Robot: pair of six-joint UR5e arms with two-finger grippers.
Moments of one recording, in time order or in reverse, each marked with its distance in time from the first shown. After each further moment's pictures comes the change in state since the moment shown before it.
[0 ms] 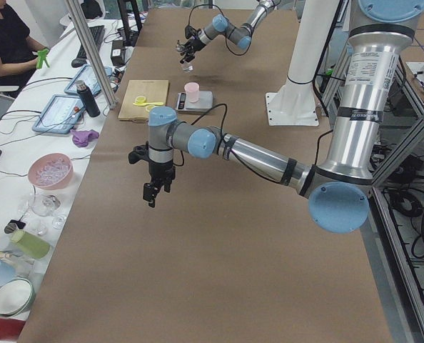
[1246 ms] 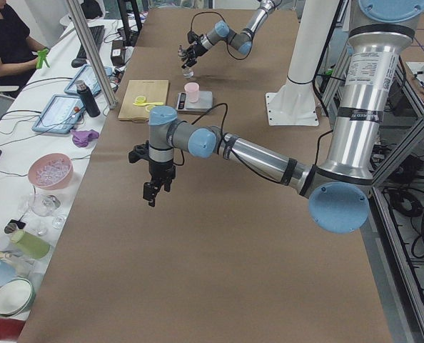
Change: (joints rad) left arm 0.000 0.001 -0.006 0.000 0.001 0.000; right arm -0.033 -0.019 -0.114 0.258 -0.032 0.008
